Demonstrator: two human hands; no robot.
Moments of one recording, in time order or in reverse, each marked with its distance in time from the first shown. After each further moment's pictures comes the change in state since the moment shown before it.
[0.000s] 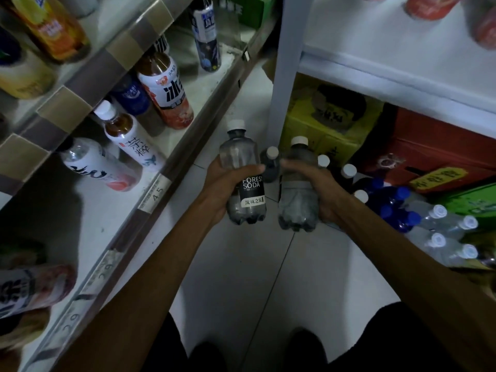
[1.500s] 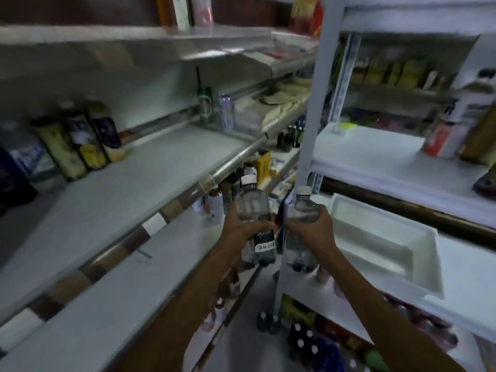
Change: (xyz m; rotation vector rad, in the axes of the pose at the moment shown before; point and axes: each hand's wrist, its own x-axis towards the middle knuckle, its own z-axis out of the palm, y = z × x) left_hand -0.495 0.679 0.106 0.087 0.039 0.513; right_hand -0.576 -0.547 0.220 -0.305 0.250 -0.748
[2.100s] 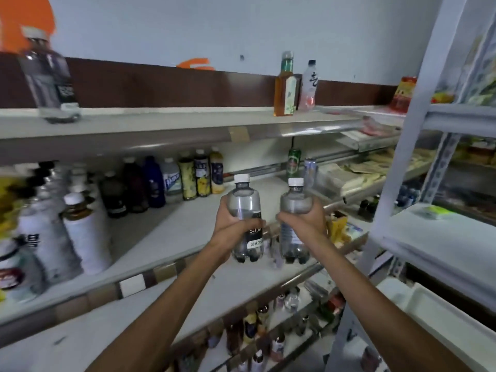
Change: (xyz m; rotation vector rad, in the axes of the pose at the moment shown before) left_hand -0.062 0.124 -0.083 0.054 0.454 0.281; right_hand -0.015 -0.156 0.099 0.098 -0.414 -0.275
